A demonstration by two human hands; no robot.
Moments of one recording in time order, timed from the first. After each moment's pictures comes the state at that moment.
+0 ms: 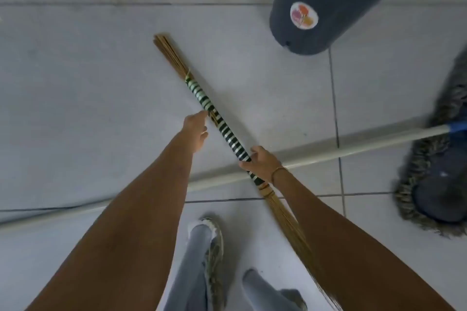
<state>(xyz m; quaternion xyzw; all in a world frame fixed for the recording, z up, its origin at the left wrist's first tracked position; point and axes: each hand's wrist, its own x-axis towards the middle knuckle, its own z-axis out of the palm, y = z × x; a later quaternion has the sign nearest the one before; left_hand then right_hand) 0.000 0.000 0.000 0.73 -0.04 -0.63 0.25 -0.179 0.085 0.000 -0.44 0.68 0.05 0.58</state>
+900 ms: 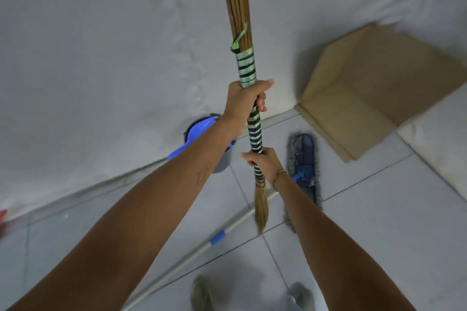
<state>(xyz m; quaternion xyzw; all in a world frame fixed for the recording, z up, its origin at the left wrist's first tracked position) -0.316 -0.023 0.774 0.37 -0.49 -0.70 0.37 -0.379 0.067 0.648 -0.29 0.67 -0.43 0.53</state>
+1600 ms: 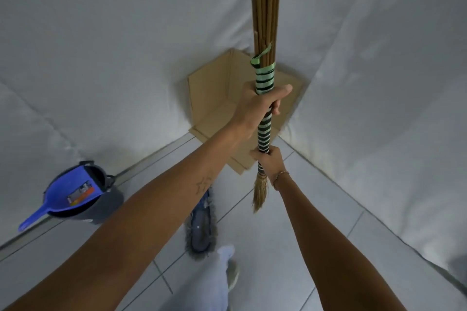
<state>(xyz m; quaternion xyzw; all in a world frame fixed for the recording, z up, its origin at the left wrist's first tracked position) -0.789 0.198 0.874 0.17 -0.61 -0.71 0.29 -0.846 0.282 0.734 -0.18 0.75 -0.54 0.34</state>
